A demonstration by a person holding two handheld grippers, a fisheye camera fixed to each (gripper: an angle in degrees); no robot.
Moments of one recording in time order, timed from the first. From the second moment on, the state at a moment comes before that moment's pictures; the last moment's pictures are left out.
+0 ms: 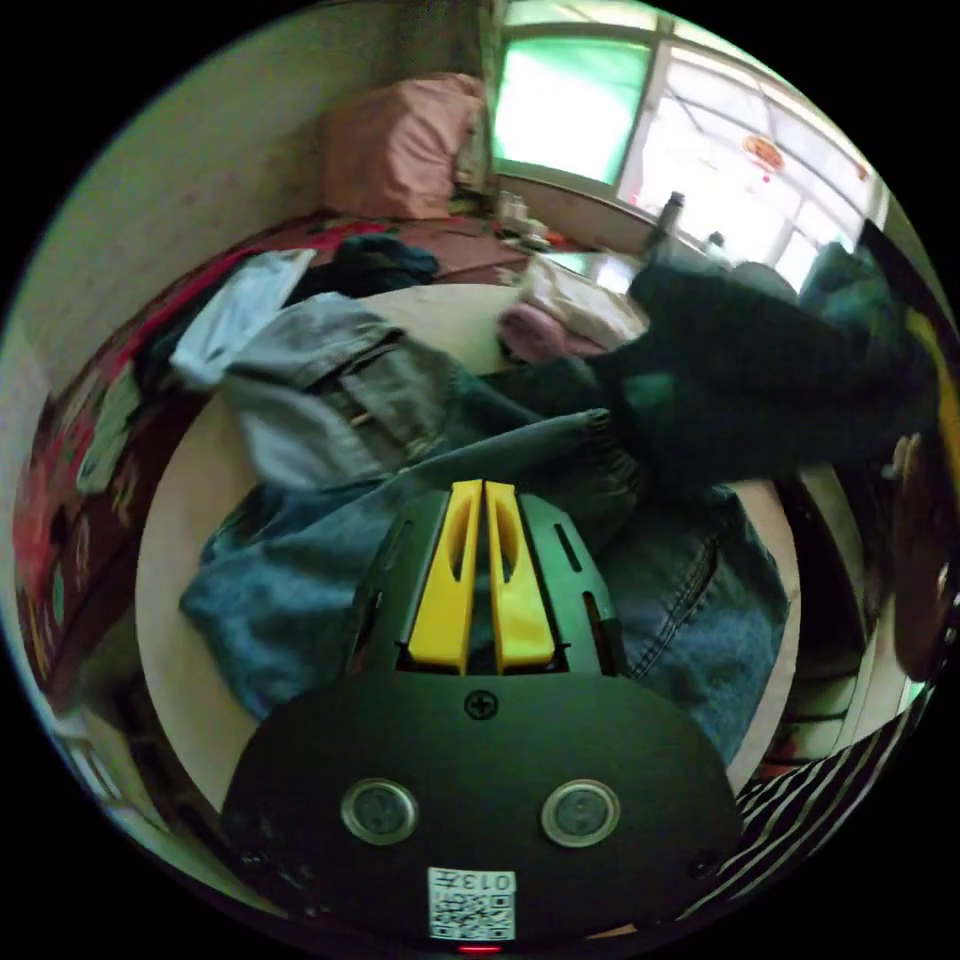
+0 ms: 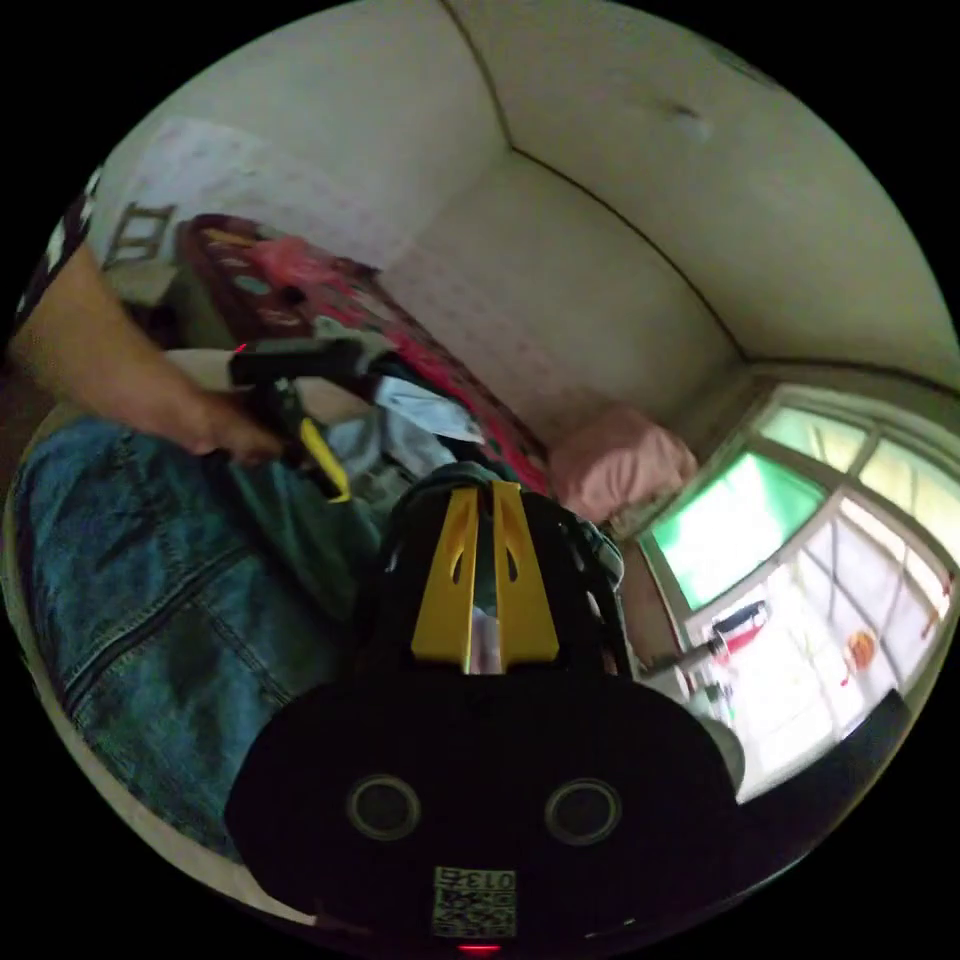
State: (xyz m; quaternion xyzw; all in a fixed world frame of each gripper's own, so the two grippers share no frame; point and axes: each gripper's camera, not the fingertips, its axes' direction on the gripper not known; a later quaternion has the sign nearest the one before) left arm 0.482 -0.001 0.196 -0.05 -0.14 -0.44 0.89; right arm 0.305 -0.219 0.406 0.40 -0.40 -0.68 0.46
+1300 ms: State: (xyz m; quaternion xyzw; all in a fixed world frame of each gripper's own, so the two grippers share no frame) left arm 0.546 0.127 0.065 0.07 -0.24 -0.57 0.79; right arm -0.016 -0.323 0.596 -0.04 -0.34 -0.70 0.63
